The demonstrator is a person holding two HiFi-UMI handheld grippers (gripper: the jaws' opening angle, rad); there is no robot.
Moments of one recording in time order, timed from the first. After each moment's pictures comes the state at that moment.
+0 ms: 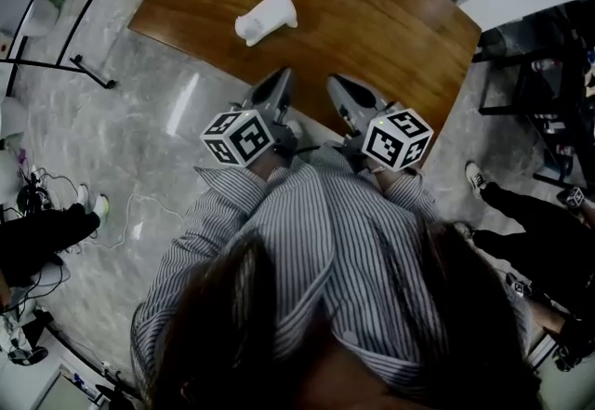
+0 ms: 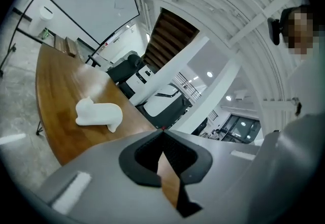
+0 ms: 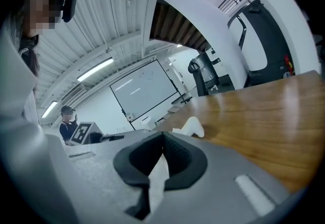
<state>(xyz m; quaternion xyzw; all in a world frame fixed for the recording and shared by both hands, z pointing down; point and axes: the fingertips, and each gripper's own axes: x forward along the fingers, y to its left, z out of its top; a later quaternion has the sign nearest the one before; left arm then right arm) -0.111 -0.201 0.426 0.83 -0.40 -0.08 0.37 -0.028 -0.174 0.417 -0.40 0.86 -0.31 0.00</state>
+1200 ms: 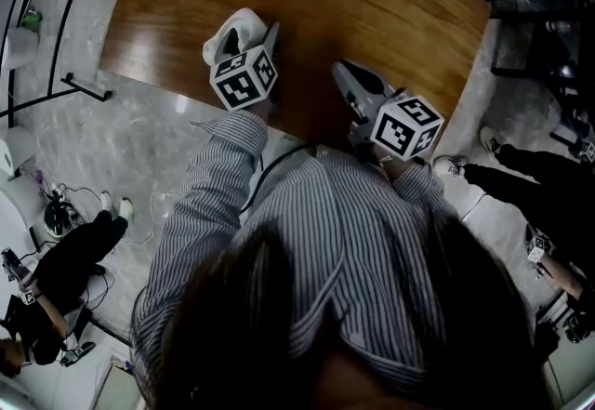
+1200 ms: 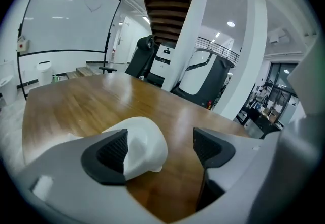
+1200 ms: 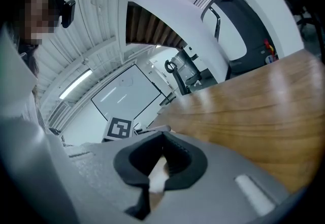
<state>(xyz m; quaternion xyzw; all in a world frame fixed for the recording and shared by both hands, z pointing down) -0.092 -0.392 0.540 0.76 -0.54 0.18 0.31 0.046 -0.277 0.465 -0.44 0.80 -0.40 0.03</state>
